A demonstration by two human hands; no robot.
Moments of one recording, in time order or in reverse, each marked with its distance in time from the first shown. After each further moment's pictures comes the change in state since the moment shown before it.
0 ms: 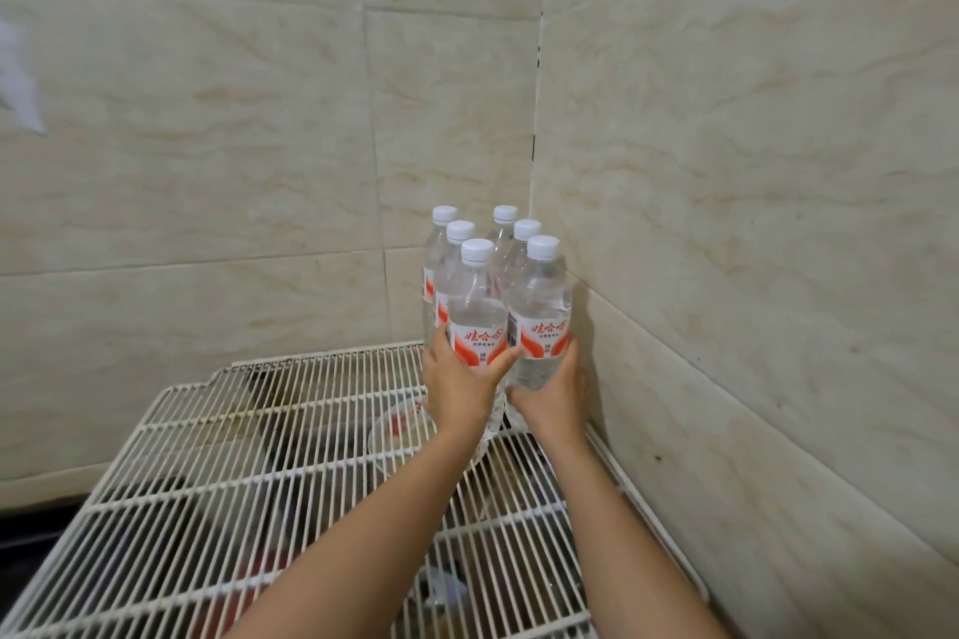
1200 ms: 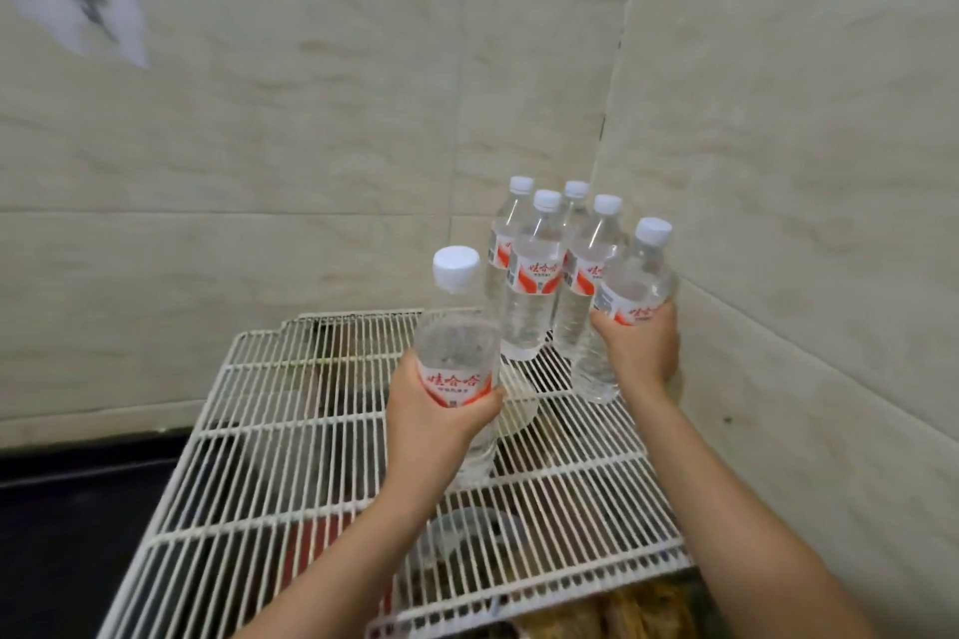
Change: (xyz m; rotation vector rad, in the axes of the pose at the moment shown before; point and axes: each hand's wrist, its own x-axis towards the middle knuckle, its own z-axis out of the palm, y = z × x) left_hand -0.070 -0.018 -0.161 -0.287 -0.133 0.065; right_hand -0.026 -0.052 -0.012 0.056 0.333 0.066
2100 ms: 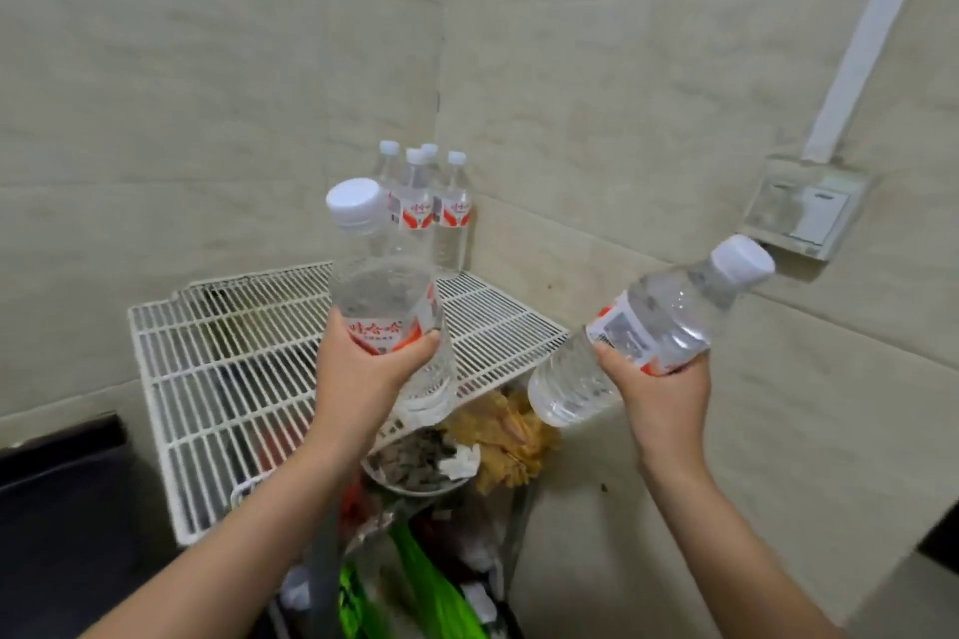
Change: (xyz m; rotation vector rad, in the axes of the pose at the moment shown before) left_hand -0.103 0.042 -0.105 -0.252 -0.332 0.108; right_hand -0.279 -0.039 -0.190 0.283 0.295 -0.143
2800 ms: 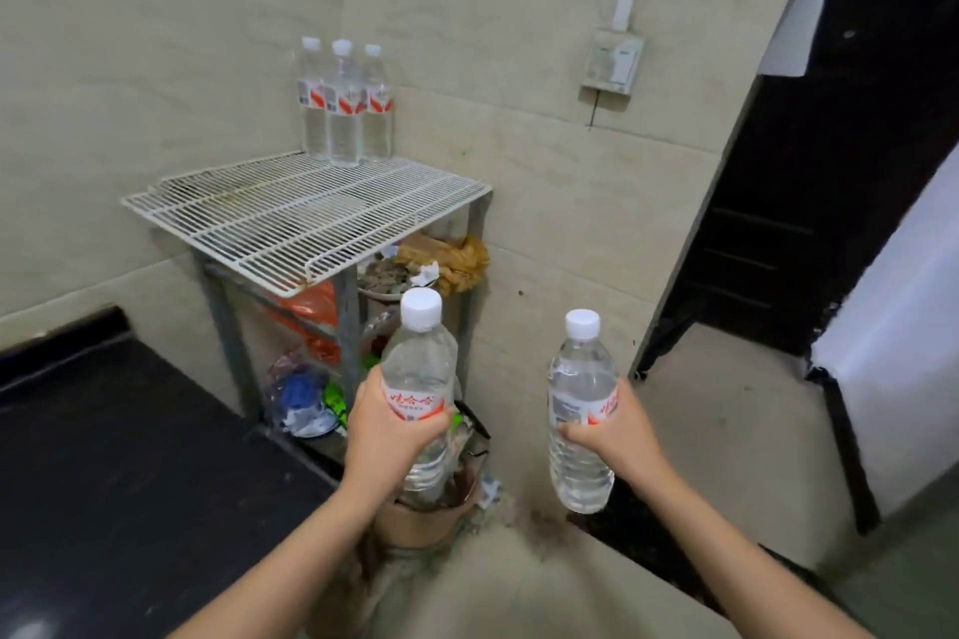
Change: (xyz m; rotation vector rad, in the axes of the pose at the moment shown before) left_hand -0.252 0.003 -0.135 0.272 -0.382 -0.216; right_hand -0.313 -0.041 -0.125 -0.715 -0.167 0.451
